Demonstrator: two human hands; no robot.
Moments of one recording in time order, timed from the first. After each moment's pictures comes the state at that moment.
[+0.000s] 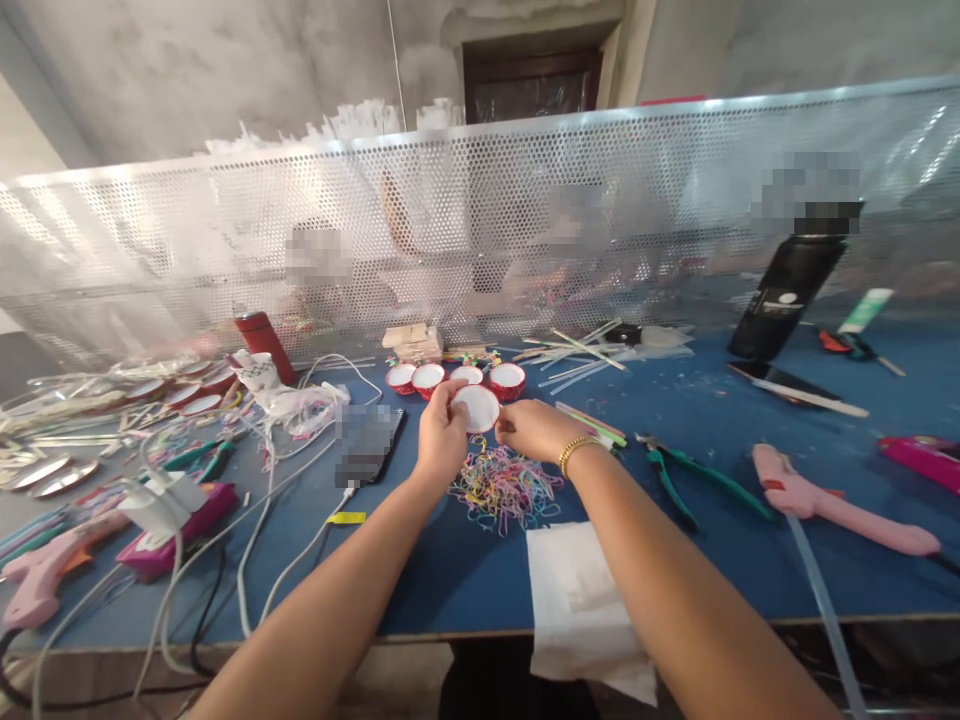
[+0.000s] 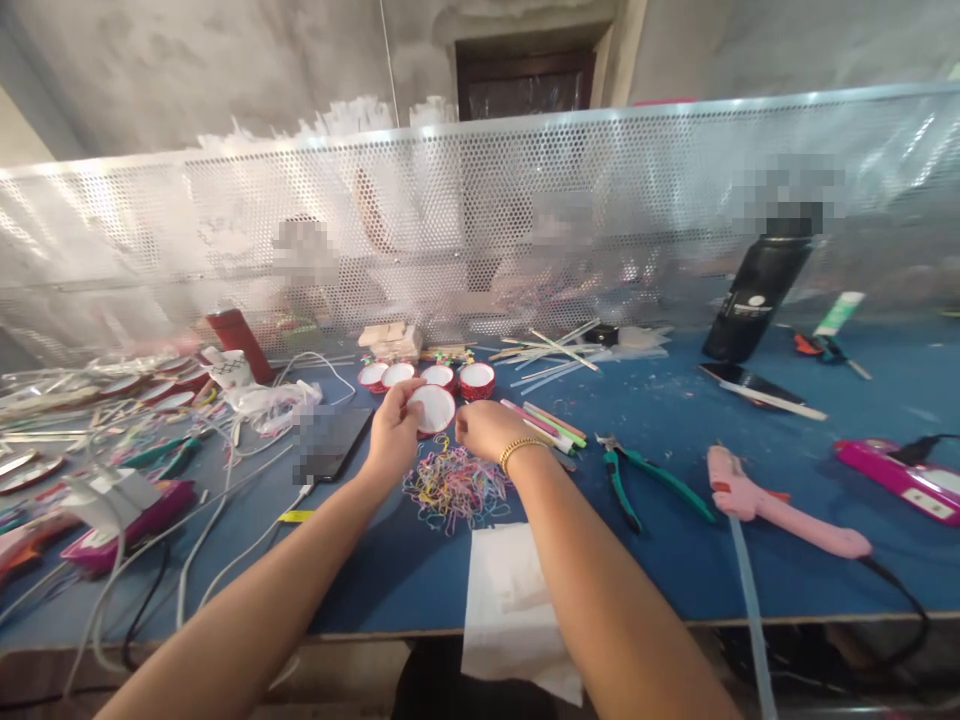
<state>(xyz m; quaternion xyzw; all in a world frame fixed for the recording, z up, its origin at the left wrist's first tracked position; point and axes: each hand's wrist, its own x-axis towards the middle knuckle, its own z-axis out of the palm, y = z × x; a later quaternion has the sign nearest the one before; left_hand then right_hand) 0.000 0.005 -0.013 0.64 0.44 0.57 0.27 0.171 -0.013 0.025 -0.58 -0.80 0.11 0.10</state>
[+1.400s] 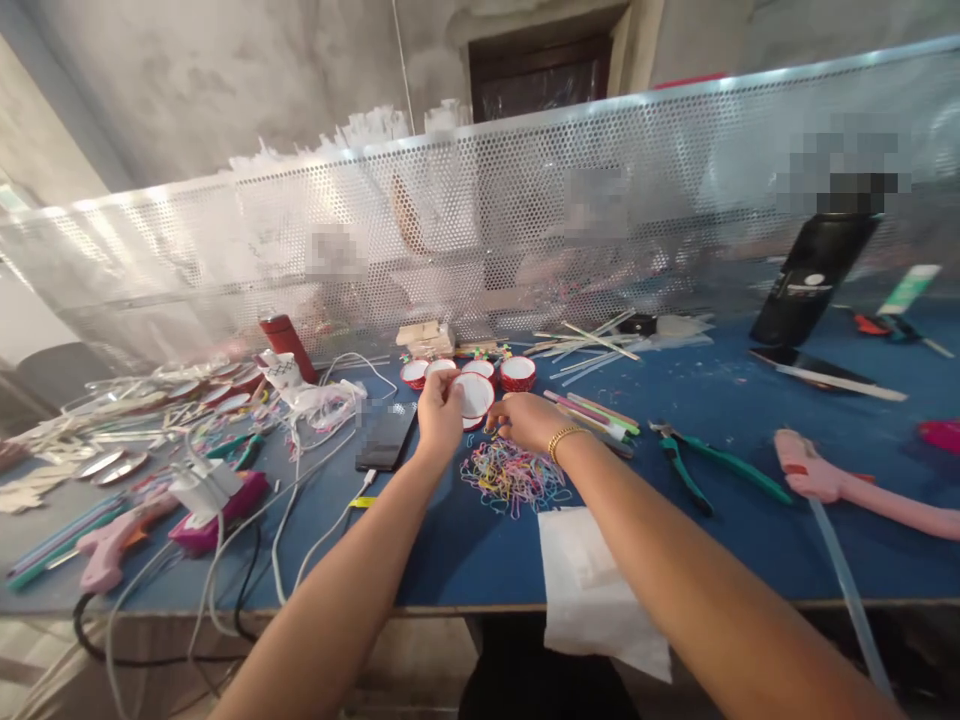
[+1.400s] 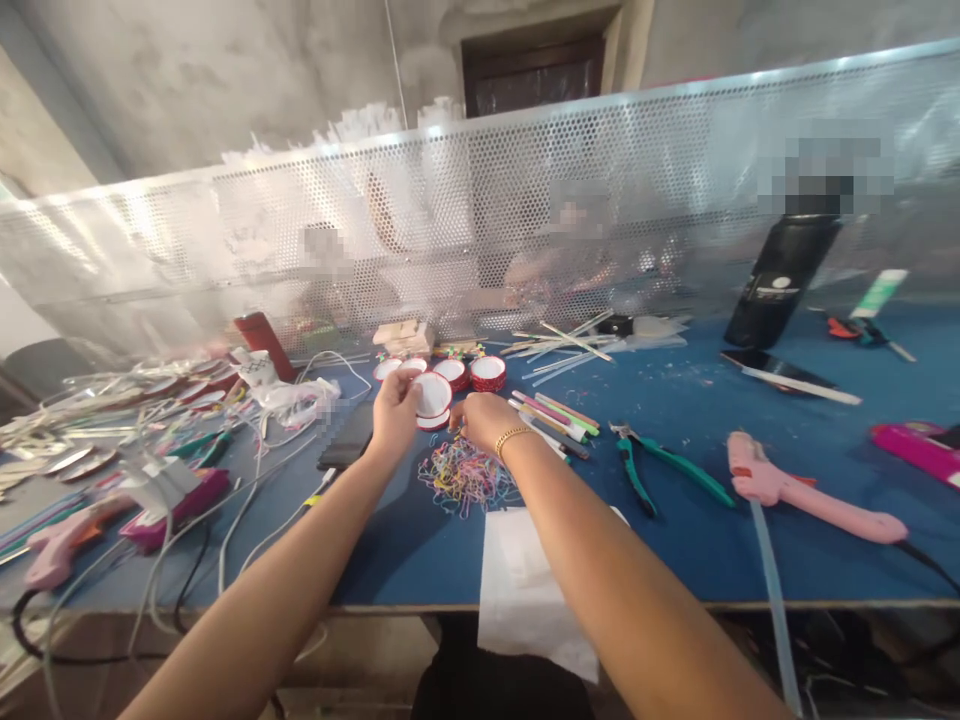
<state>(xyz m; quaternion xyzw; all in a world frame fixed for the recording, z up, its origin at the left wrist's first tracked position) -0.011 0.022 -0.009 0.60 0.44 0.62 0.26 0.154 -0.001 0.007 -0.55 -0.82 0.10 0.11</state>
